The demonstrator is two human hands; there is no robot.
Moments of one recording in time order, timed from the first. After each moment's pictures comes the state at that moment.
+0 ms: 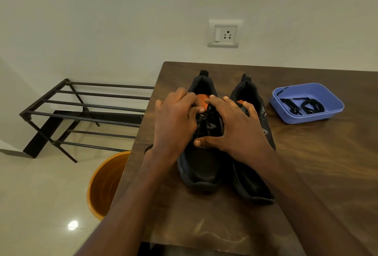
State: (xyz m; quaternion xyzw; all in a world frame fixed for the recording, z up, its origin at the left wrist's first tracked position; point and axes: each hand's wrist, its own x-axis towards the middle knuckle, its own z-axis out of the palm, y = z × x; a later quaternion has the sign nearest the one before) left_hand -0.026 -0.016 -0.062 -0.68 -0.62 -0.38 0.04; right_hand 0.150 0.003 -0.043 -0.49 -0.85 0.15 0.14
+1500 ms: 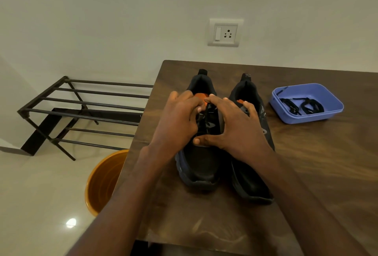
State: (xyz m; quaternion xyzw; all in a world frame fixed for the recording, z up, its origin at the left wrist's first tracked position) left_hand -0.026 -0.015 -0.055 -0.73 -0.60 -0.33 -0.03; right_hand 0.152 0.006 -0.047 -0.48 -0.85 0.16 0.17
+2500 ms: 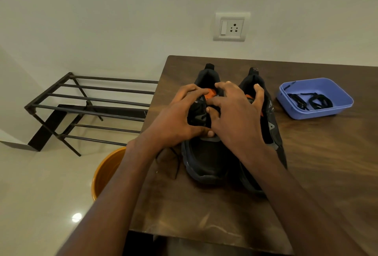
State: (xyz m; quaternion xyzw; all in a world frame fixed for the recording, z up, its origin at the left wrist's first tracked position) left_hand -0.061 -0.017 -0.061 -0.74 -0.57 -0.28 -0.24; right_hand 0.115 -0.002 -0.038 -0.55 -0.81 0.00 0.22
